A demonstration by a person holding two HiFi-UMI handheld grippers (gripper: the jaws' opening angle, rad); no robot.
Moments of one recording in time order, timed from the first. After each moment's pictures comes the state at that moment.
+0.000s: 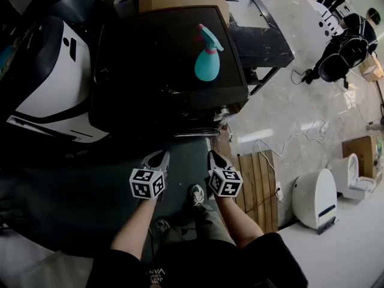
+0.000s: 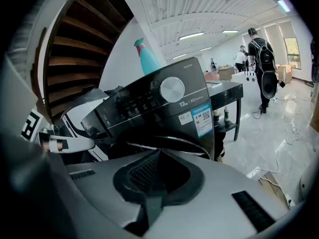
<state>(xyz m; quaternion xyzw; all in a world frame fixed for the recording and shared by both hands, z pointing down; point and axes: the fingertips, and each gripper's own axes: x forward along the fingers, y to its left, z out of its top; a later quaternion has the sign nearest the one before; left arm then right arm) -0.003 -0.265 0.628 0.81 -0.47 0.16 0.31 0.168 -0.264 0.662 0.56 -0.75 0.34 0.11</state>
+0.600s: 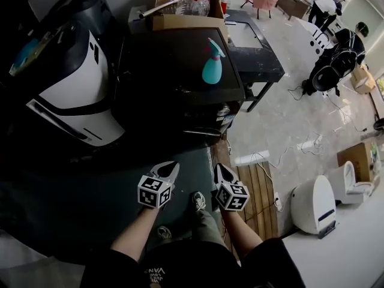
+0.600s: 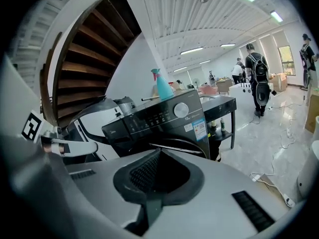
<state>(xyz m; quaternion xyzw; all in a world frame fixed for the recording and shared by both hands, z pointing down) 0.000 -0.152 0.559 0.87 -0.41 0.15 0.25 0.160 -0.150 0.580 0.58 -0.76 0.29 0.07</state>
